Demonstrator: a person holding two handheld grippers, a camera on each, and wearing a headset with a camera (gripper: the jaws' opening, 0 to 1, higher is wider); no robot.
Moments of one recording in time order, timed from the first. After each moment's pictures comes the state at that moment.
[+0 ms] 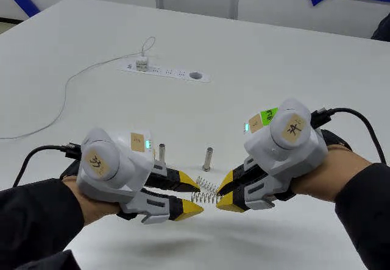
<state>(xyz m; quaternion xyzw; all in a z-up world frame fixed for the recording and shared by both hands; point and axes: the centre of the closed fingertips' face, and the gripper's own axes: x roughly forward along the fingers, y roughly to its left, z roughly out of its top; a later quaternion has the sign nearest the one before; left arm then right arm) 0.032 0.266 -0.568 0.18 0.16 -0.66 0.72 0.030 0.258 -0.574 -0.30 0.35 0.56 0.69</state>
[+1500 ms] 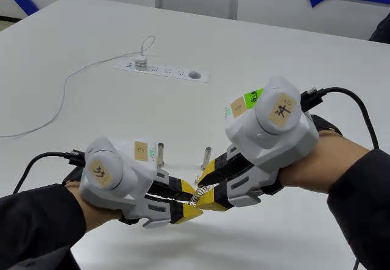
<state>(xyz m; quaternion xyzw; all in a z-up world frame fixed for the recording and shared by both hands) 0.026 0.262 -0.575 0.19 0.15 -0.66 0.71 0.020 0.289 -0.544 -0.31 0.33 0.58 0.68</state>
